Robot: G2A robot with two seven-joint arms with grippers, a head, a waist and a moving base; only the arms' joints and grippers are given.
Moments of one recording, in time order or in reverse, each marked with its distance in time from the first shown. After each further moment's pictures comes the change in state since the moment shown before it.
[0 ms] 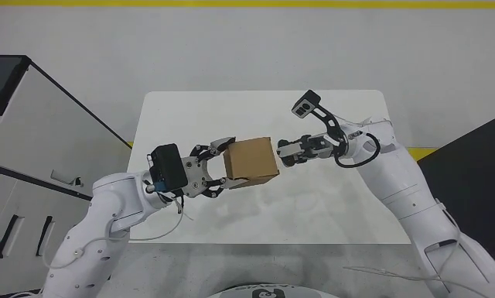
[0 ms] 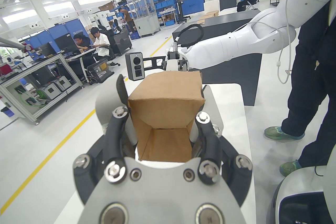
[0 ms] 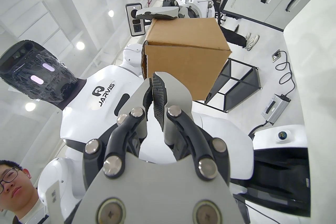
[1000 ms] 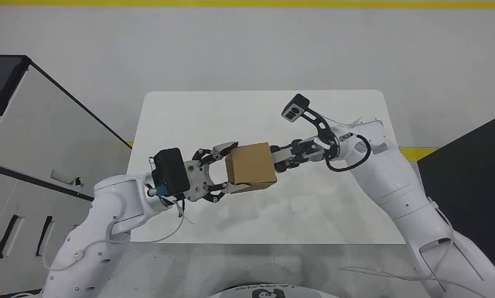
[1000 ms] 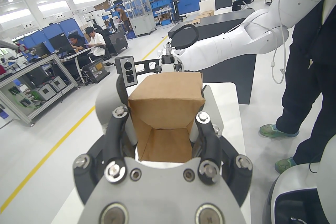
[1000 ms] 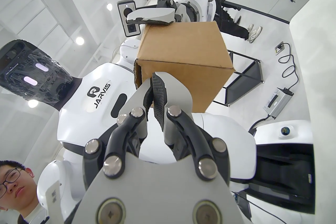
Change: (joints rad) left arm 0.011 0.002 0.005 -0.010 0.001 -0.011 -0.004; right arm 0.008 -0.027 -0.029 -0.017 -0.021 0.014 0.000
